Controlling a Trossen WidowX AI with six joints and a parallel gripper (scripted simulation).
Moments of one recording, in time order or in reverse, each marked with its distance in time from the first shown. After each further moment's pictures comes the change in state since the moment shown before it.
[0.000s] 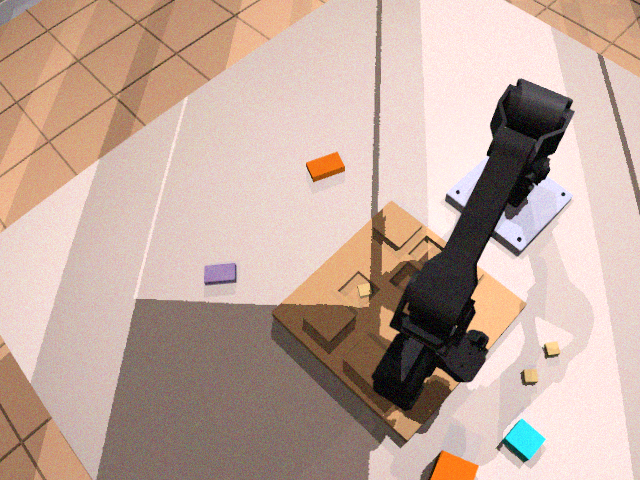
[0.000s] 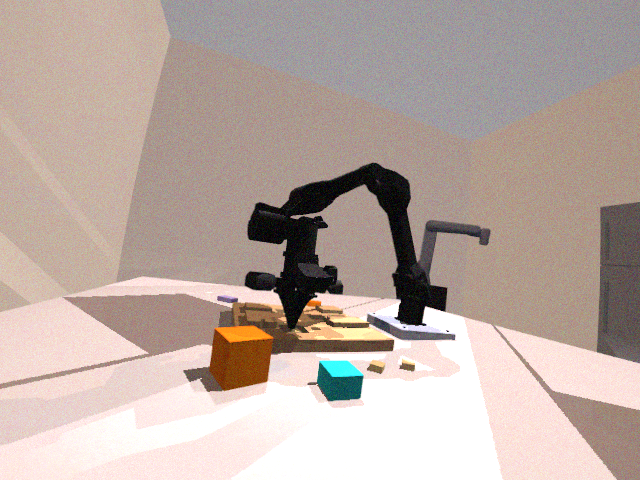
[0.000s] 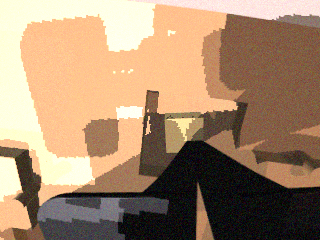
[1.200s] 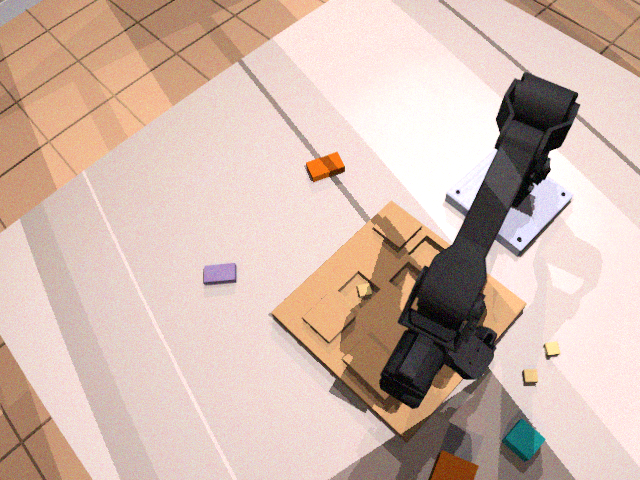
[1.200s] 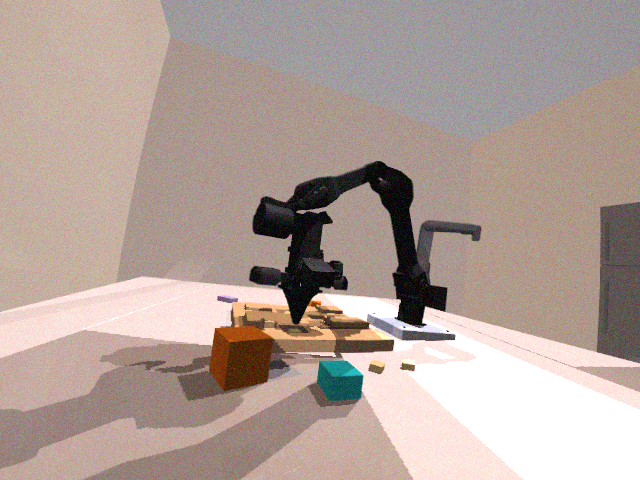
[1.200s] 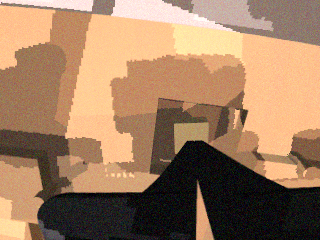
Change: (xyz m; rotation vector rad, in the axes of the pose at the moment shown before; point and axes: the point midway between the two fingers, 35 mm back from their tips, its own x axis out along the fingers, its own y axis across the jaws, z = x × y) arm -0.010 0.005 0.007 -0.003 0.000 -0.006
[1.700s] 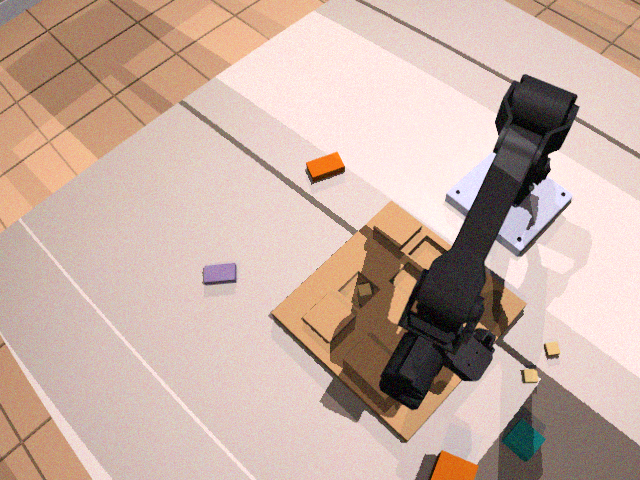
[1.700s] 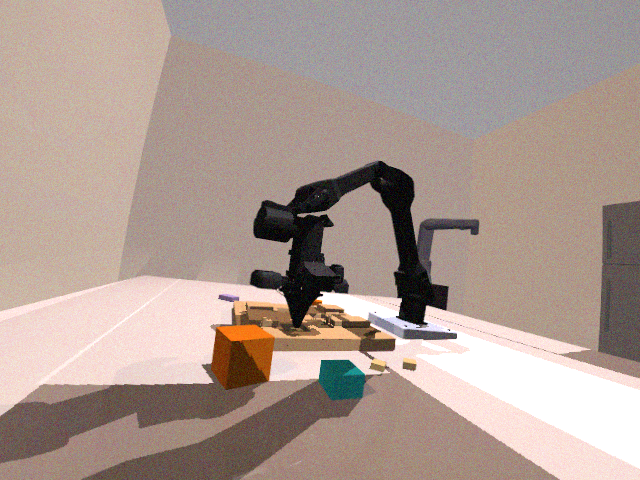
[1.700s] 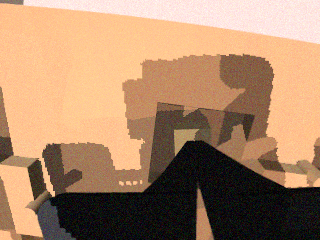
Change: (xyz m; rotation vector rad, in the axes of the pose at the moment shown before) arm 0.009 0.000 0.000 -0.001 0.000 -0.002
